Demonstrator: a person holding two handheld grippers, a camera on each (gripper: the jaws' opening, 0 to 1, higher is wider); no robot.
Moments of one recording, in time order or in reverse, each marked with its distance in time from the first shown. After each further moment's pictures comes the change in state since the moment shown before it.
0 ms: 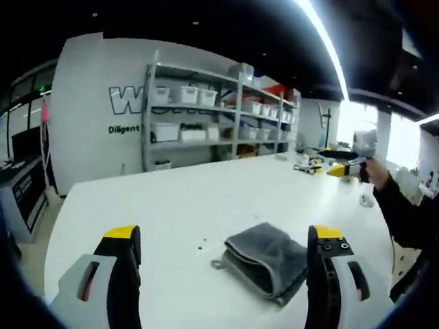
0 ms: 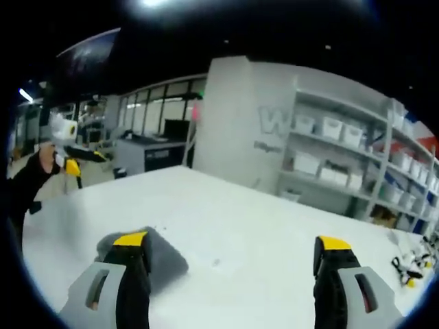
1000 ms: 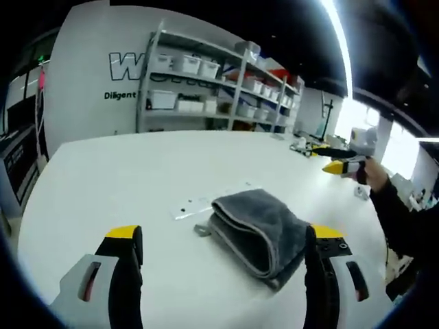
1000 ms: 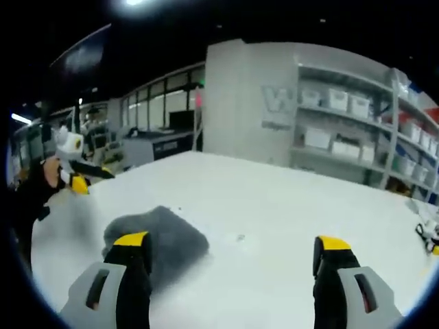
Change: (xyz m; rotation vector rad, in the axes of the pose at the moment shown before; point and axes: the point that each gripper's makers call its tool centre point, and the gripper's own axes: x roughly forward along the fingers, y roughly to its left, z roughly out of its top) left arm 0.026 -0.001 -0.070 -0.077 0.145 -0.020; right arm 0.018 0.038 -0.062 0.109 0.084 0.077
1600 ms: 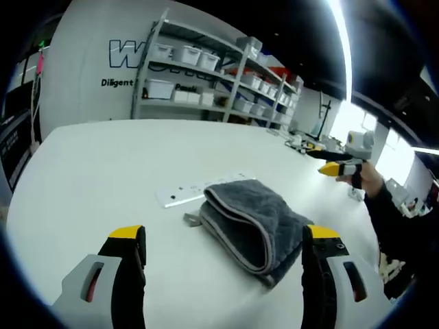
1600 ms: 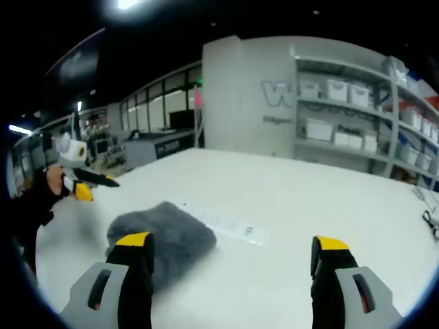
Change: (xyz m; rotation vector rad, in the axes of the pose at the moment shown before) left arm 0.012 -0.009 -0.022 -0.056 0.040 -0.047; right arm 0.003 0.021 -0.024 0.051 0.023 0.035
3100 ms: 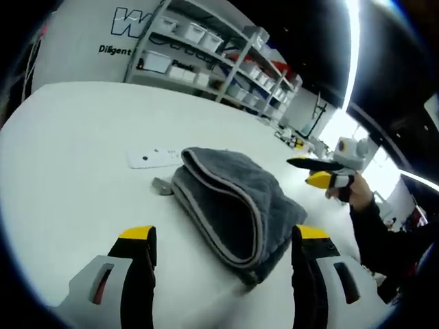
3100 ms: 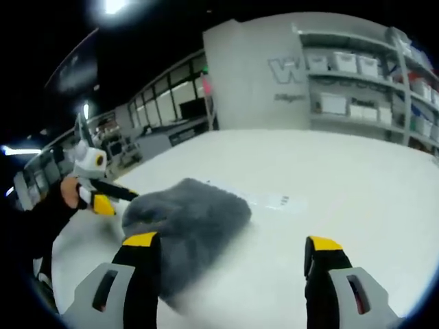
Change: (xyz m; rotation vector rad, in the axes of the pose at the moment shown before) left arm 0.038 -0.037 -0.056 -0.155 0.093 -0.115; right arm 0.029 0.033 -0.045 0.114 0.094 0.116
